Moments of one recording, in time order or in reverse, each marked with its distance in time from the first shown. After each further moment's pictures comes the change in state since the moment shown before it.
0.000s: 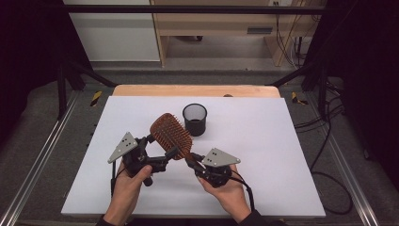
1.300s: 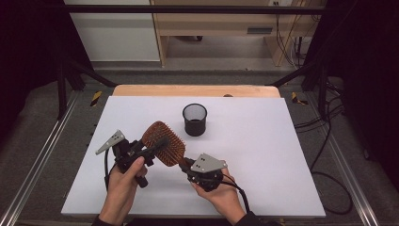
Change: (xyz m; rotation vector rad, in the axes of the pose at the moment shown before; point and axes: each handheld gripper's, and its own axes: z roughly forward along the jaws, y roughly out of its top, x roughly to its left) left arm 0.021 0.002 -0.011 0.007 0.016 -0.241; right arm 0.017 -0.007 0.018 0.059 0.002 -0.080
